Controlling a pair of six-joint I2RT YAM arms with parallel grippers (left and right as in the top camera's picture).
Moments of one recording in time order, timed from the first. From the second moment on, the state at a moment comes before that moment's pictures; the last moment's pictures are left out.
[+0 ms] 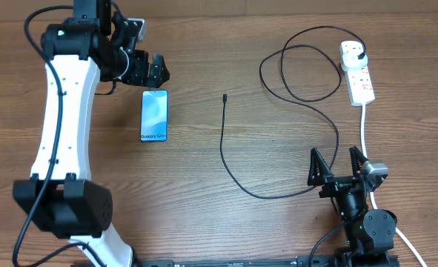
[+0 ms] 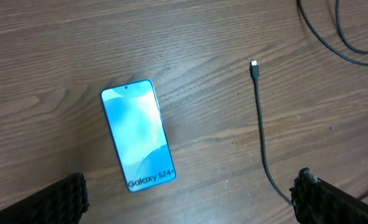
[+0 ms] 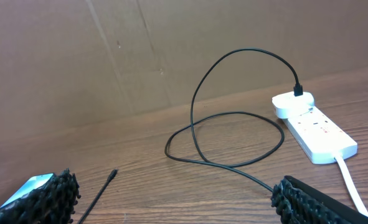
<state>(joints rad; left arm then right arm) -0.02 1.90 1.97 -1.27 0.28 0.11 0.07 0.01 0.02 -0.03 -0.06 0.28</state>
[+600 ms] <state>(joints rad) -0.05 2.21 1.97 -1.30 0.09 -0.07 0.07 0.01 0.02 -0.03 -0.06 0.28</state>
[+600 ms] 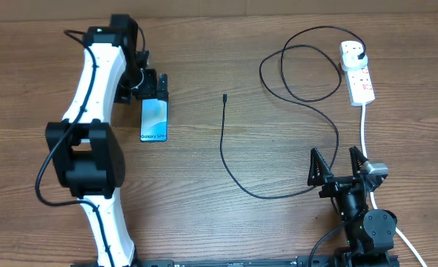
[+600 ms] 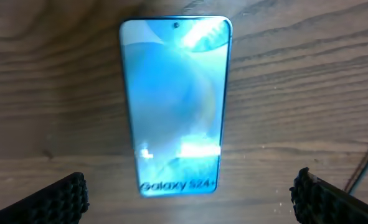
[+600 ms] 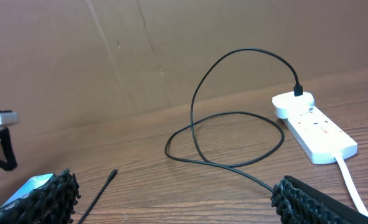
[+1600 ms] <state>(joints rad) -0.09 2.28 1.84 -1.12 -0.02 -0.13 0.07 0.01 0.02 -0.03 -0.06 0.28</state>
